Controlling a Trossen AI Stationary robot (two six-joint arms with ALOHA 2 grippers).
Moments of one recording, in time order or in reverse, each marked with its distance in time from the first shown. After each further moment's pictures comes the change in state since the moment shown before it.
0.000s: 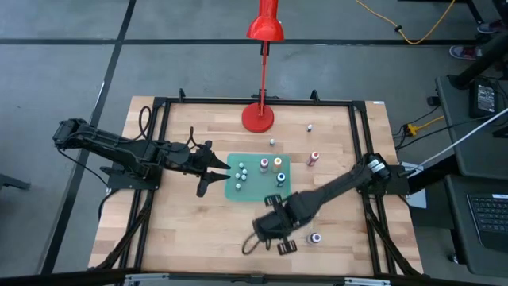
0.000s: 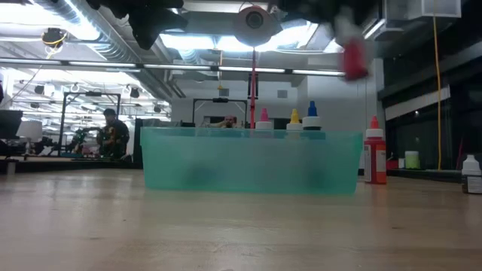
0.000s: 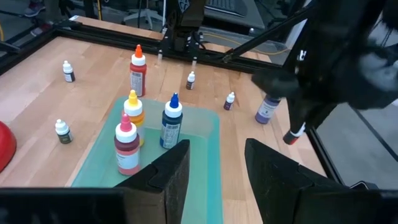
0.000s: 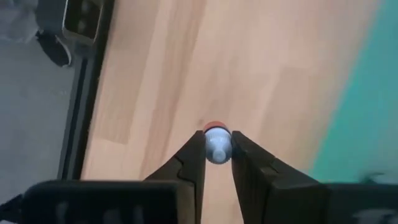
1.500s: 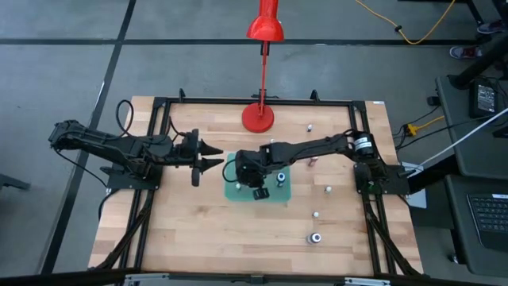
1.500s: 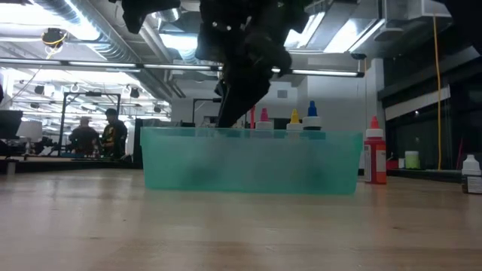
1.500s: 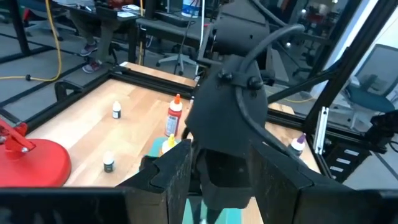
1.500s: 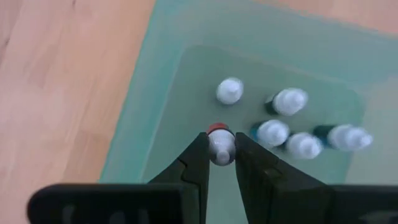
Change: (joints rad) left arm -0.001 -0.153 0.000 0.000 -0.179 -0.026; right arm -0.431 0.022 -0.229 0.444 -0.112 -0.443
